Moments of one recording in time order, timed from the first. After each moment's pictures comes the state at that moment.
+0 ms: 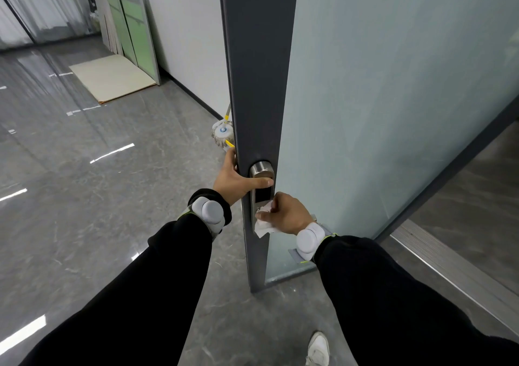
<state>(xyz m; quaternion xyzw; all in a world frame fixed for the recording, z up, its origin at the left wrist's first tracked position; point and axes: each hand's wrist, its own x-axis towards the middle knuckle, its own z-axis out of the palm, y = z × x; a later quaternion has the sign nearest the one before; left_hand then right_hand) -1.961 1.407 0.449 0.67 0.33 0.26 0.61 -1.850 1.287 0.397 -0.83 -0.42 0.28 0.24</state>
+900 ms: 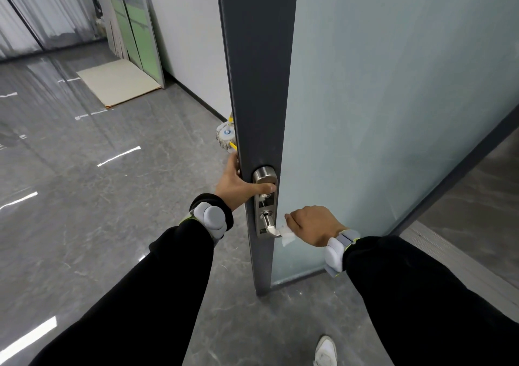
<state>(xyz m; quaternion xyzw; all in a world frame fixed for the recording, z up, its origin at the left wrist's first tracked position) -1.964 1.406 0.457 0.68 0.33 0.25 0.60 -1.809 1.255 0.386 -0.79 -0.61 0.08 0.00</state>
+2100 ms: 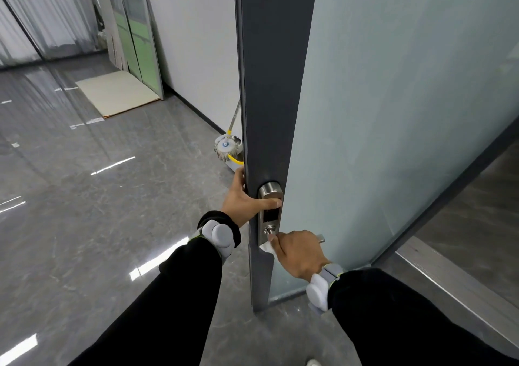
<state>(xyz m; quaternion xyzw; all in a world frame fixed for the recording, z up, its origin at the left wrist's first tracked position) -1.962 1.410 0.447 0.68 0.33 0.26 0.60 -1.870 1.260 0.389 -0.80 -0.60 0.01 0.02</state>
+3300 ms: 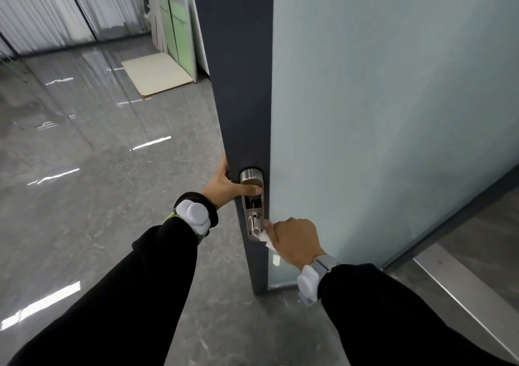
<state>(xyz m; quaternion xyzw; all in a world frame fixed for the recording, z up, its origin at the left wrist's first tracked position) -1.956 1.402 0.451 0.67 0.34 0.25 0.62 -1.821 1.244 0.380 -0.73 -0.68 -0.04 0.02</state>
